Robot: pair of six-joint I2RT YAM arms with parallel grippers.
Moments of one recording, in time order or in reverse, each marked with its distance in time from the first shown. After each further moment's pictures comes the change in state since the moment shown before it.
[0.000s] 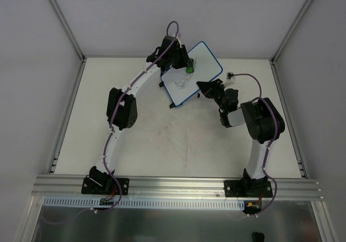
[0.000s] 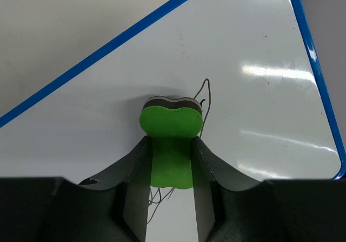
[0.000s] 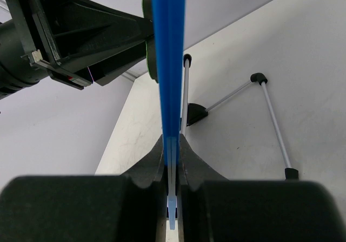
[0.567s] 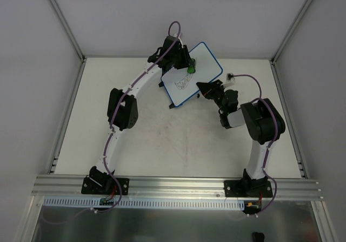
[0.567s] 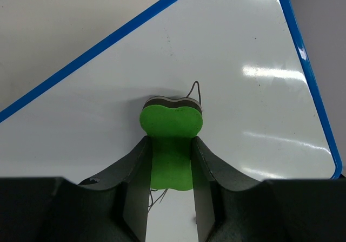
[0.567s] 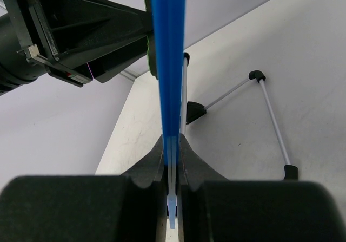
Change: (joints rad) left arm -0.018 -0.001 0.005 -0.001 -0.006 0.001; right arm 0.010 -0.013 -0.023 0.010 0.014 0.000
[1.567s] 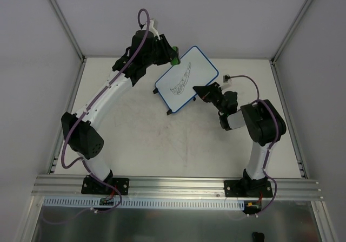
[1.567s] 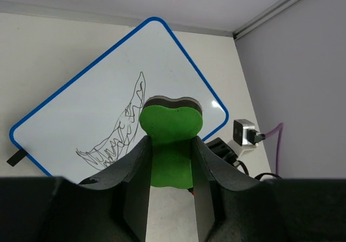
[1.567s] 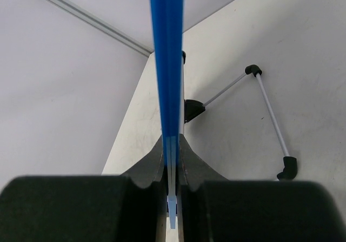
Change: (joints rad) left arm -0.001 -0.690 -0.530 0.046 -0.144 -0.001; right arm 0.014 -0.023 -0.030 -0.012 -0.090 0.041
